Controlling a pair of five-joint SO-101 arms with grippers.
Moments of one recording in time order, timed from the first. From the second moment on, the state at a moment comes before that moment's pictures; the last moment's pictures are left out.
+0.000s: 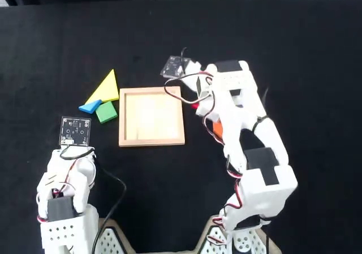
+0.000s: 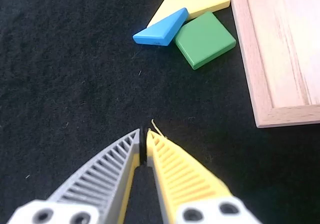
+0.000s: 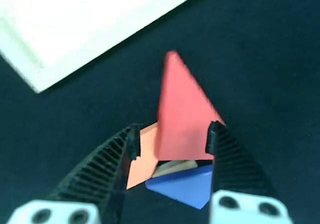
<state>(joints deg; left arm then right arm) -14.6 -102.8 96.6 58.9 -16.3 -9.1 12.9 9.5 71.8 57.3</state>
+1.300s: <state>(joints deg) -14.6 -102.8 96.6 58.9 -16.3 -7.1 21.0 10.2 66.5 63.2</state>
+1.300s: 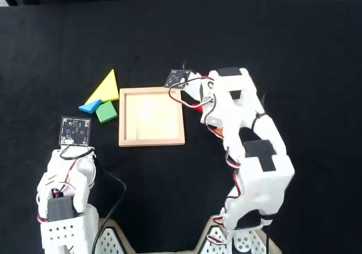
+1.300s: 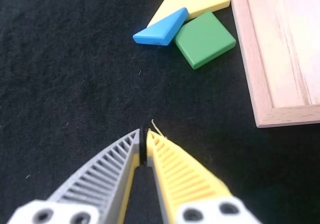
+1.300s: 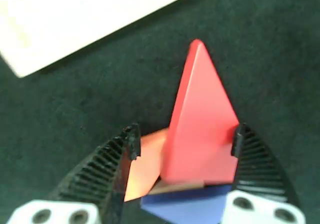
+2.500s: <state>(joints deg) -14.6 -102.8 96.6 58.9 -16.3 -20.6 19.7 -13.7 88.9 60.9</state>
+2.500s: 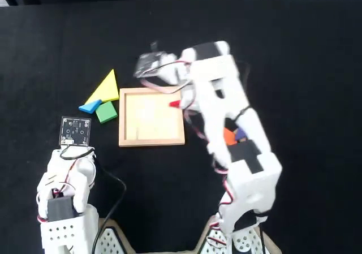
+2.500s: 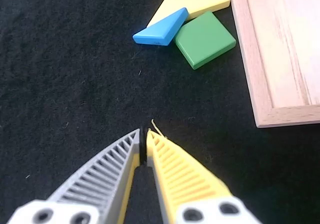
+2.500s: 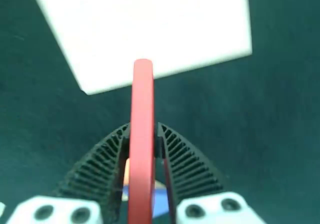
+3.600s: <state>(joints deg) -17.1 -102.8 96.6 58.9 -16.3 -36.7 37.1 -22.5 85.2 47.7</state>
